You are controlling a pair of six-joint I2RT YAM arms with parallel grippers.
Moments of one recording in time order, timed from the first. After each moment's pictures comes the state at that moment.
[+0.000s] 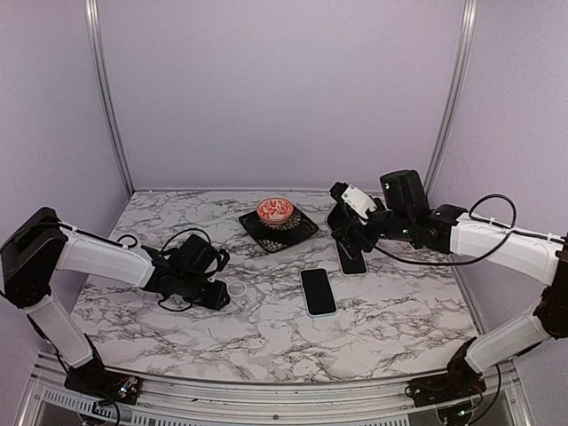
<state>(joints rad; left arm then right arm) -0.78 1.63 0.76 -0.16 0.01 -0.44 0.60 1.35 1.01 -0.26 -0.06 -0.41</state>
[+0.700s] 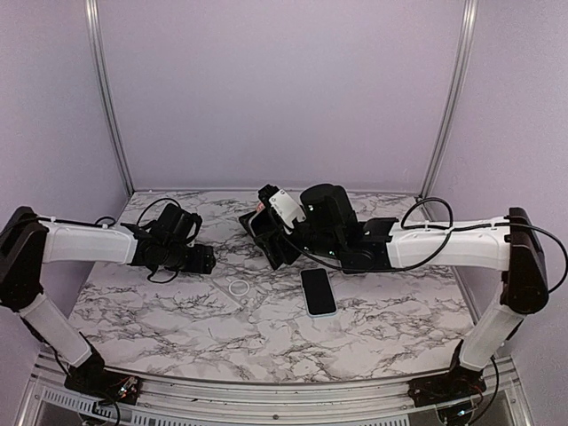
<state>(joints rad) -0.60 1.53 0.83 -0.19 -0.15 -0.43 1.00 1.67 1.22 0.03 0.17 -0.04</state>
